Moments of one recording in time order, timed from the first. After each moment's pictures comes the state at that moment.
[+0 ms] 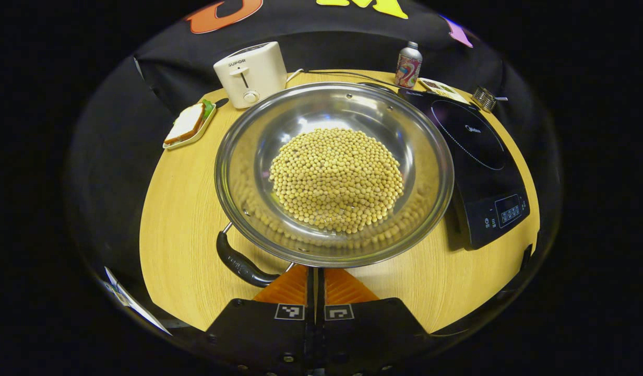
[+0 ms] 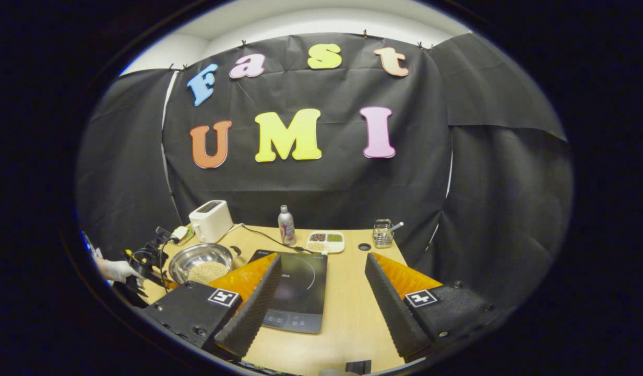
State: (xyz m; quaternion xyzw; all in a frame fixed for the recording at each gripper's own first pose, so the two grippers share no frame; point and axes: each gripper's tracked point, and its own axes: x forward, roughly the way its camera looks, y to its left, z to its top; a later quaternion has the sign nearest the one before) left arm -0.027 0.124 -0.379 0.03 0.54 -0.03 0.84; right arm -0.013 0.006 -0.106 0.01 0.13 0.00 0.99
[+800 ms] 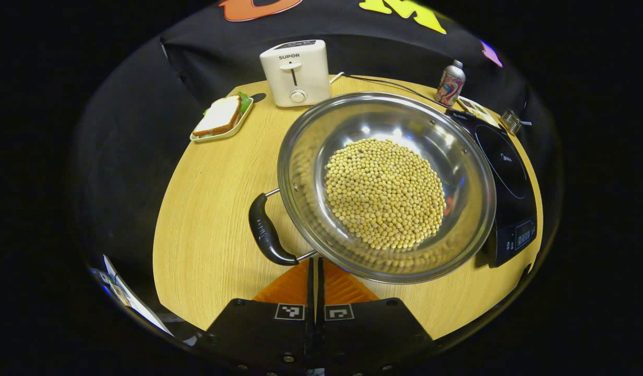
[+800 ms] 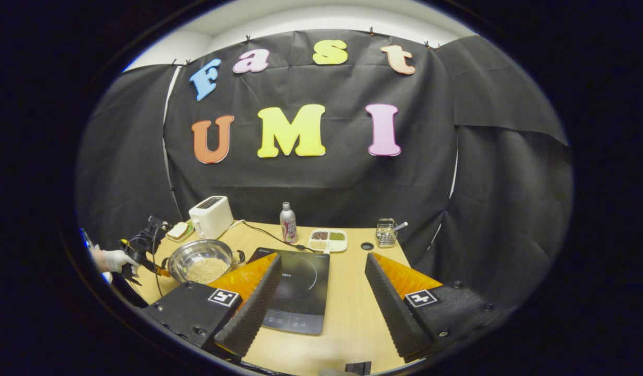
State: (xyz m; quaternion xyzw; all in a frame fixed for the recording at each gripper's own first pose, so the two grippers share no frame) left arm 0.004 0.192 -0.380 0.00 0.53 0.02 0.85; right arm -0.002 0.016 -0.110 -0.01 0.14 0.01 0.99
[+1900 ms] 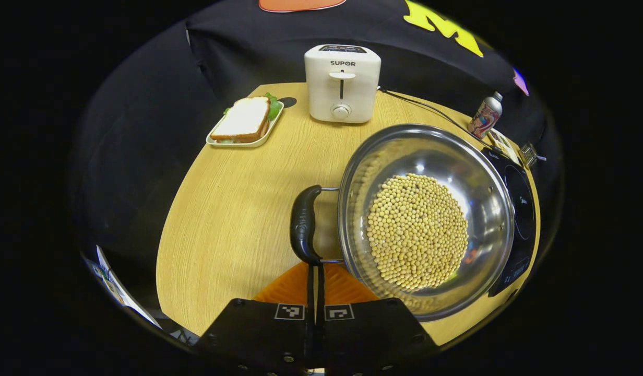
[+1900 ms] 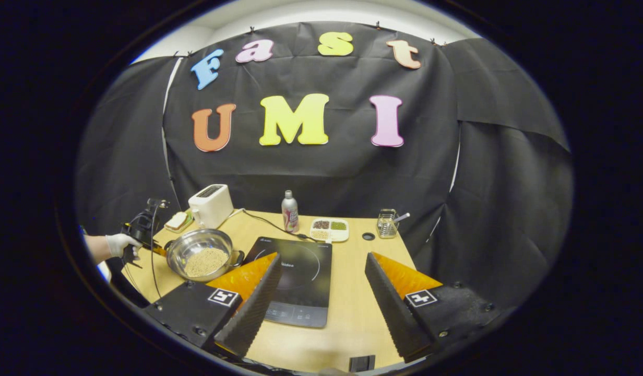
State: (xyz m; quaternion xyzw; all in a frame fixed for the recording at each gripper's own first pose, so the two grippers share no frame) left arm 0.056 0.244 -0.382 -0.05 0.52 0.05 0.85; right arm -0.010 0.033 -0.120 -0.02 0.17 0.00 0.99
